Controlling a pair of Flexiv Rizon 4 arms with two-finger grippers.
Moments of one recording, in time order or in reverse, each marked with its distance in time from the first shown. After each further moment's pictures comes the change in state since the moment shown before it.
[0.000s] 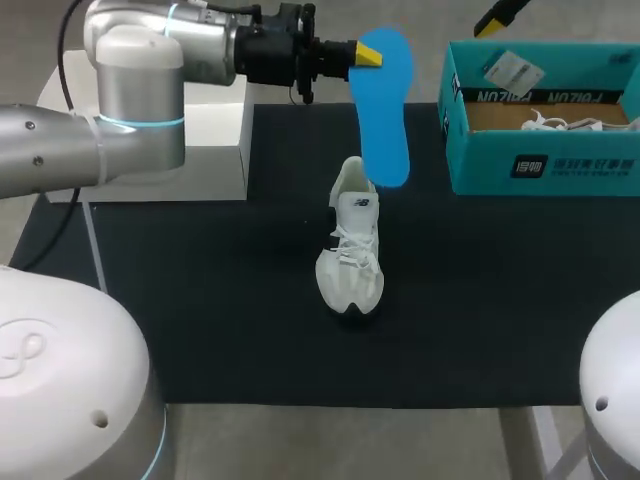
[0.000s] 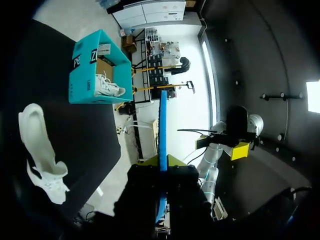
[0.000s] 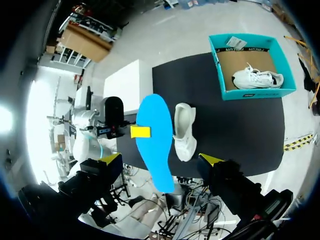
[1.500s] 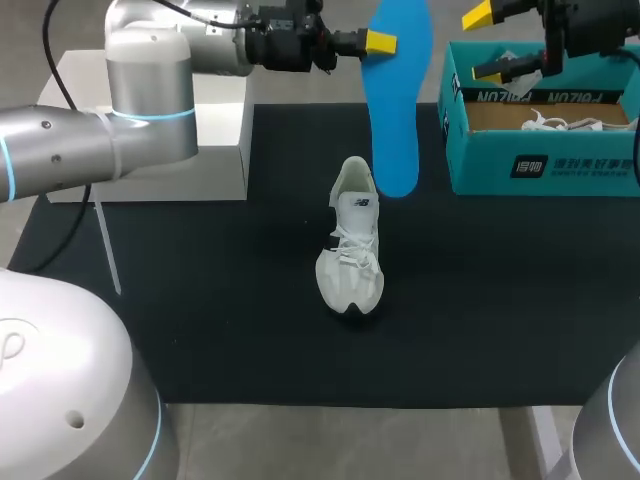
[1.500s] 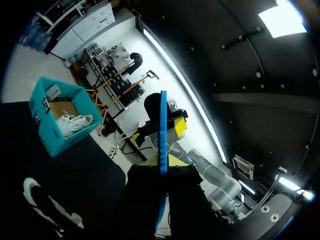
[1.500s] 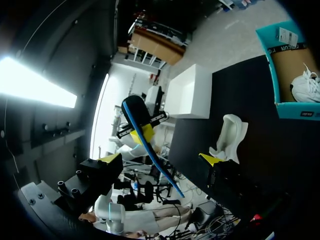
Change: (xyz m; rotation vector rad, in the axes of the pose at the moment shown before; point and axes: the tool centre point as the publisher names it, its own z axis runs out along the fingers) left arm 0.034 0.009 0.016 -0.064 0.172 0.534; right arm -0.063 0.008 0.026 -0.039 0.719 -0.192
